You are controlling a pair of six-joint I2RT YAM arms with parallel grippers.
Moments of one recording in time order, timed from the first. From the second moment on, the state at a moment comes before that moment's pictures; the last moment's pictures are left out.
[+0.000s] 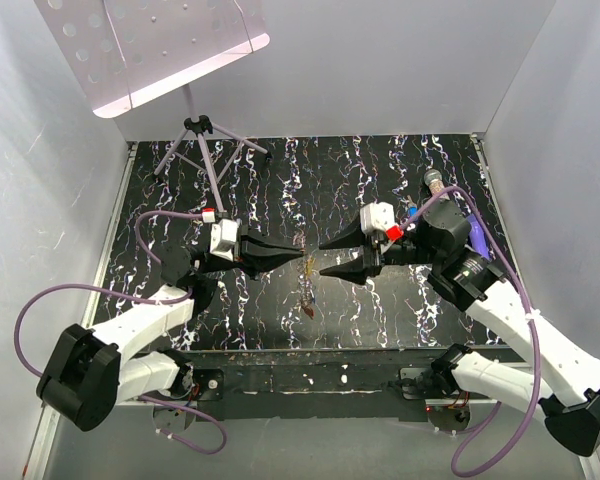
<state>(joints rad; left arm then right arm) -0.54 1.12 0.51 1.26 0.96 -0.42 0.71 0.92 0.94 -0.07 -0.89 -0.23</state>
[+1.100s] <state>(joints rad) -0.54 1.05 0.40 1.30 0.78 -0.44 0.76 1.12 1.02 0.04 -0.82 0.09</state>
